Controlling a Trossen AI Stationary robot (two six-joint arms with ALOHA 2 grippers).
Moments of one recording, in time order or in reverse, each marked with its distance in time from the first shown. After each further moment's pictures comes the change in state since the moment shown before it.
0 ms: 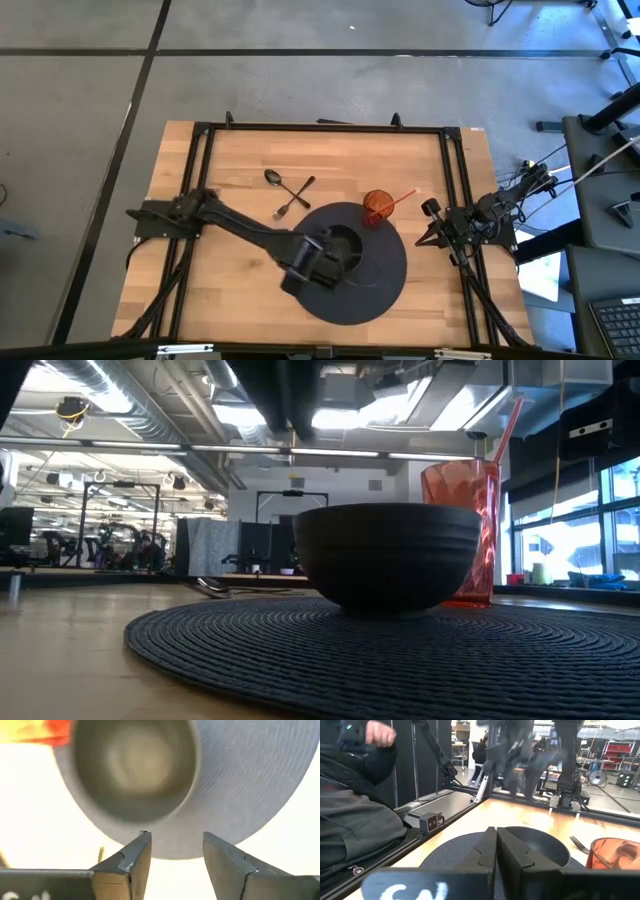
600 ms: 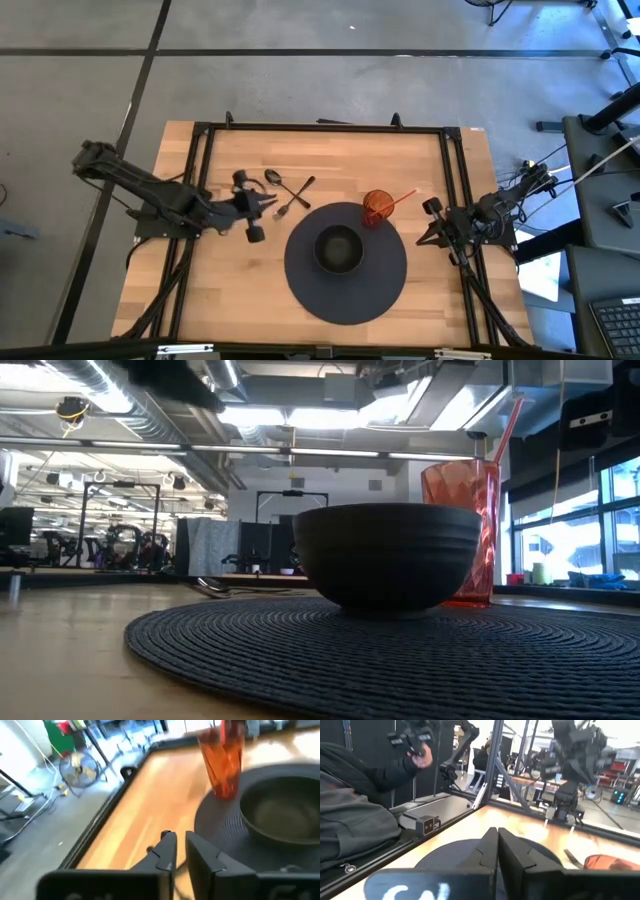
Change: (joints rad) left arm 0.023 -1.145 -1.346 1.069 -0.505 -0.136; right arm 0.000 0.000 0.000 0.035 -0.002 -0.091
